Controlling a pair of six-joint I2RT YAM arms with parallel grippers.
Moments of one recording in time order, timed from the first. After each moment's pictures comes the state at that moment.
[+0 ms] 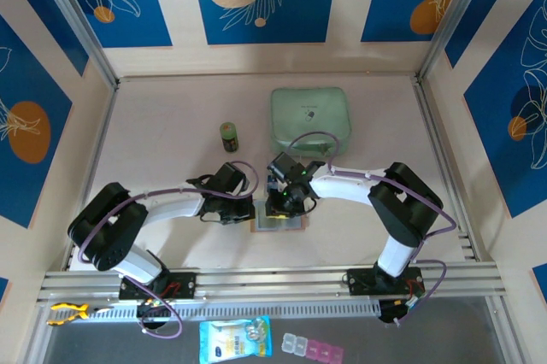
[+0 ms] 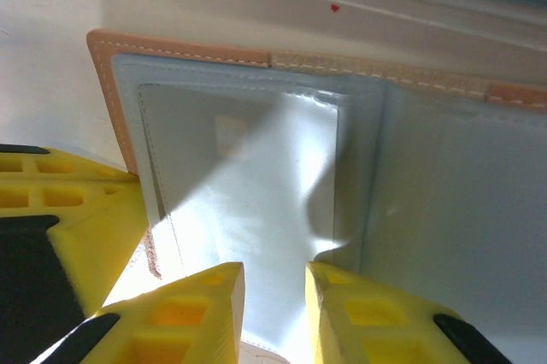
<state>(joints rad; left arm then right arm) -0.73 1.52 0.67 -0.28 0.35 -0.83 0.83 1.71 0.96 -0.51 -0.34 0.82</state>
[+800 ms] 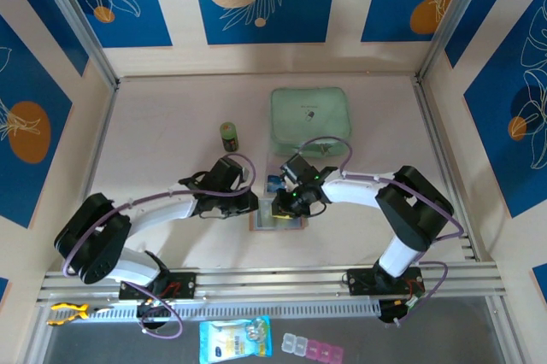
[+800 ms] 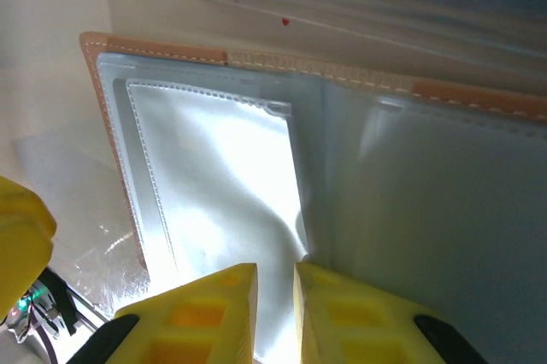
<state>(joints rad) -0.73 1.41 0.68 -0.24 0.34 -0.86 0.77 1.64 0.82 -0.34 -0.42 0.82</state>
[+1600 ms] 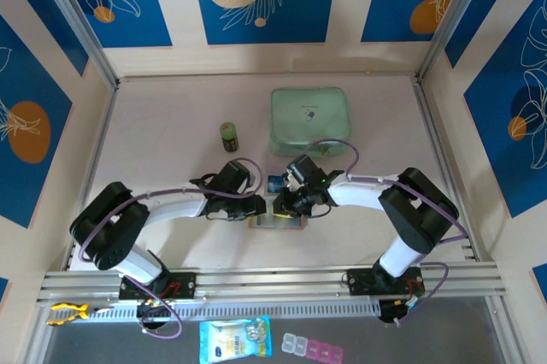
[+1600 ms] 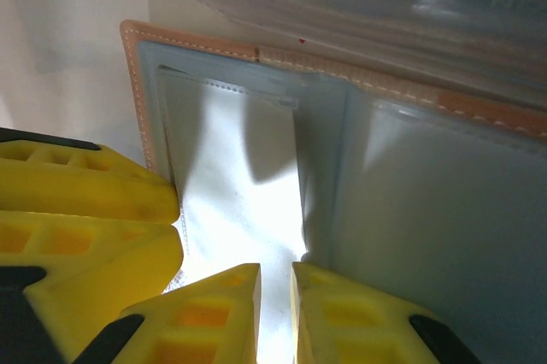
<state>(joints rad) -0.76 1.53 0.69 -0.17 0.37 -0.90 0.73 1.62 0.74 -0.21 -0.49 0.83</state>
